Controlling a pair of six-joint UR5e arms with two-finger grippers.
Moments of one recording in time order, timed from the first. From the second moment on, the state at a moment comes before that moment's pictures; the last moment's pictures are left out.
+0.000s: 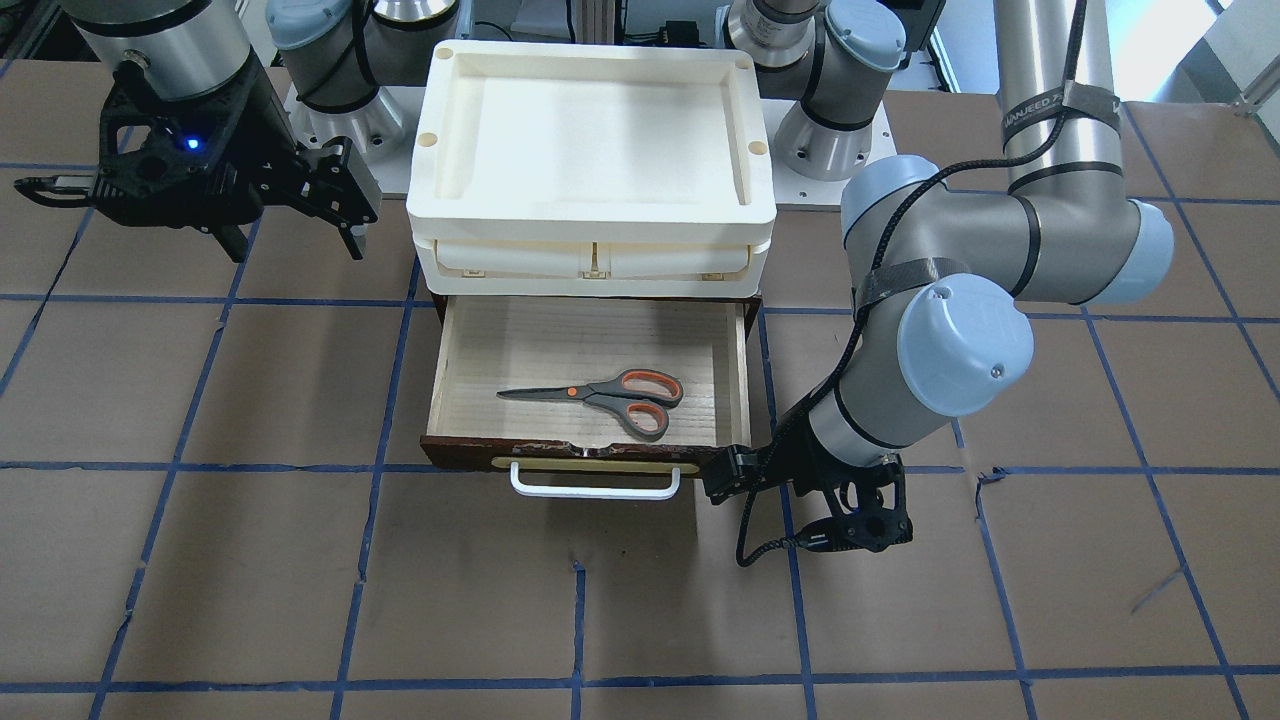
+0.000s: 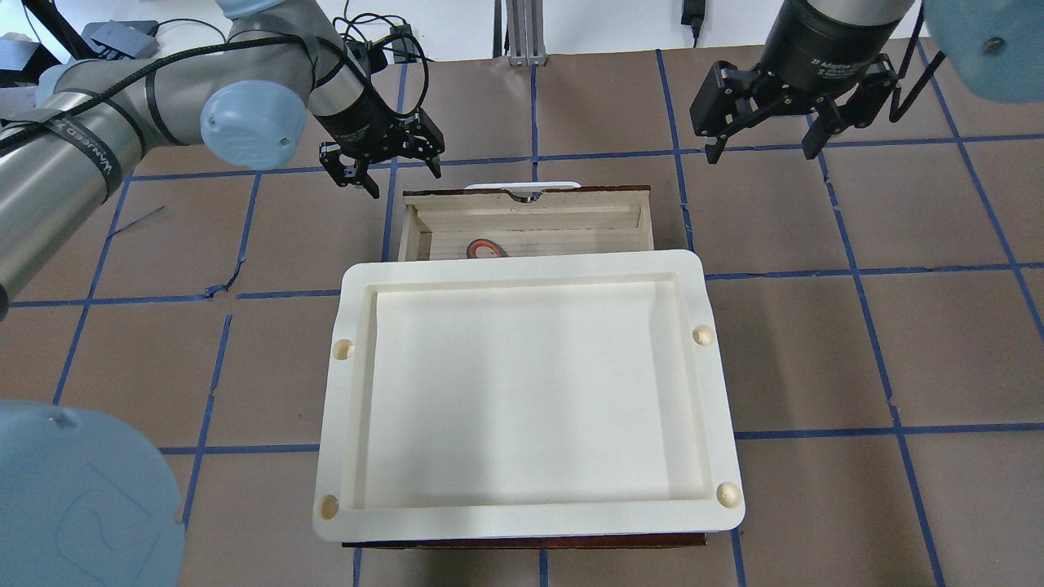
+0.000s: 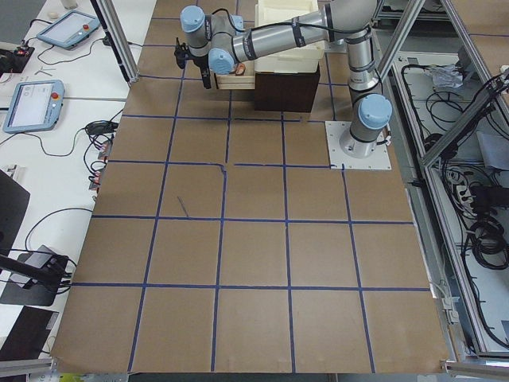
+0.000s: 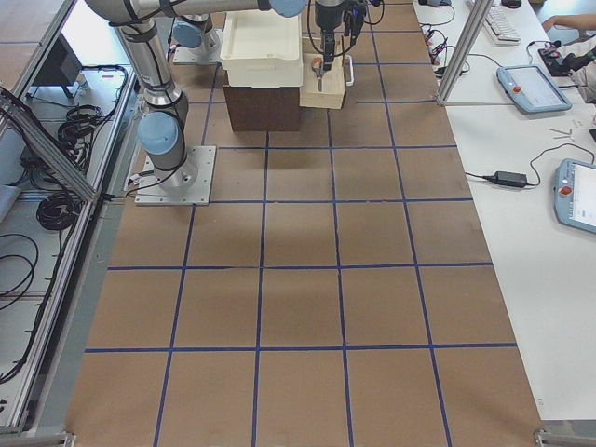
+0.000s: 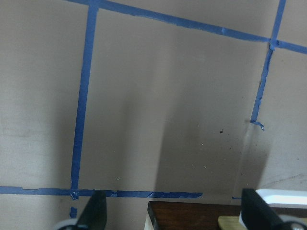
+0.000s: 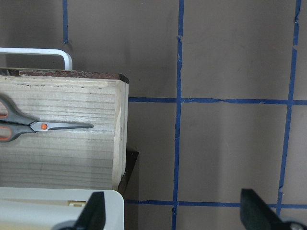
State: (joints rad) left arm -1.60 -2.01 -1.49 -1.24 1.35 -0.18; right arm 1.59 -1.54 1.47 -1.53 -1.53 -0.01
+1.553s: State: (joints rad) left arm -1.60 -1.96 -1.52 -1.37 1.37 -0.20; right arm 1.59 -1.56 1.49 -1.52 -1.53 -0.03
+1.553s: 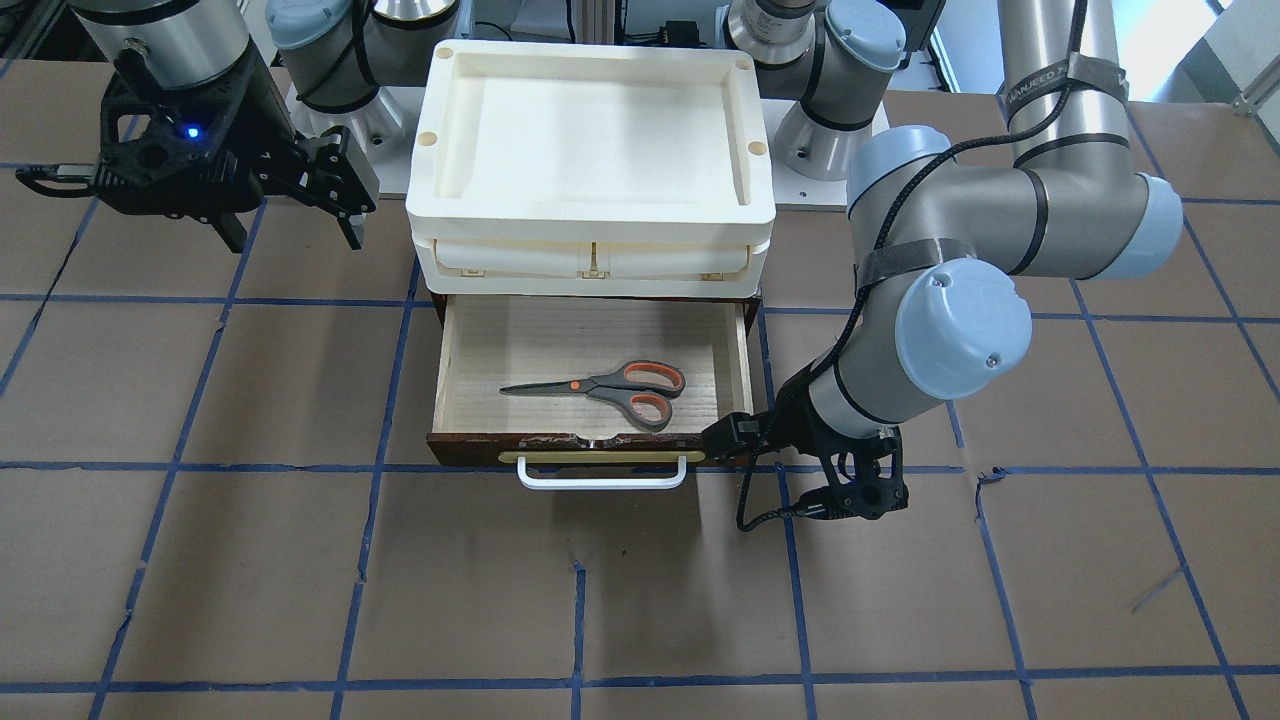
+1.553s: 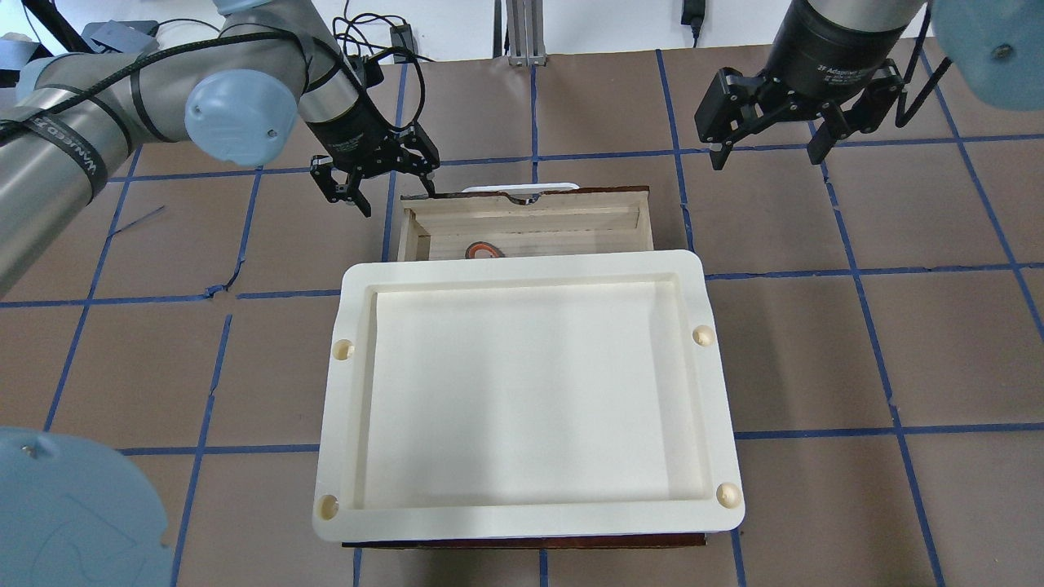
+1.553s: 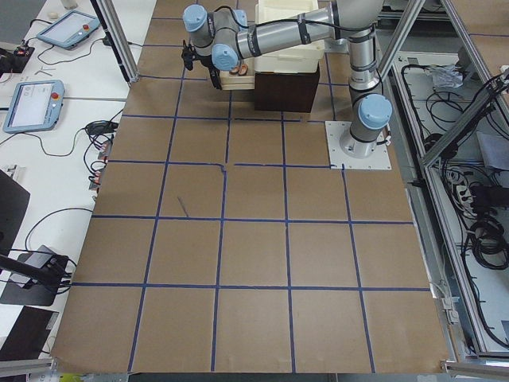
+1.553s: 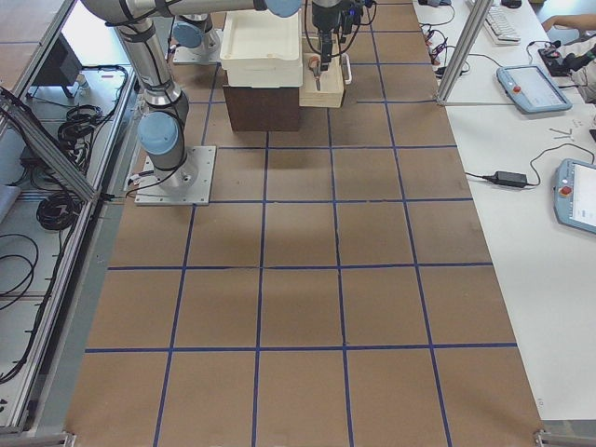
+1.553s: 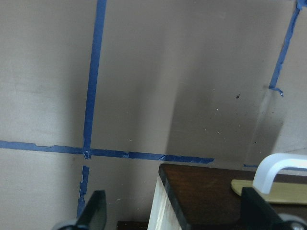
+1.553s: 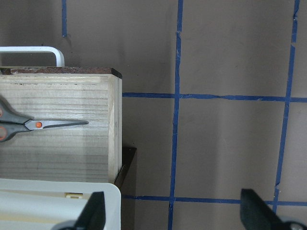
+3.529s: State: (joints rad) left arm -1.61 -1.90 -1.58 -1.60 1.37 -0.25; right arm 1.59 -1.59 1.52 -1.52 -1.54 -0.01
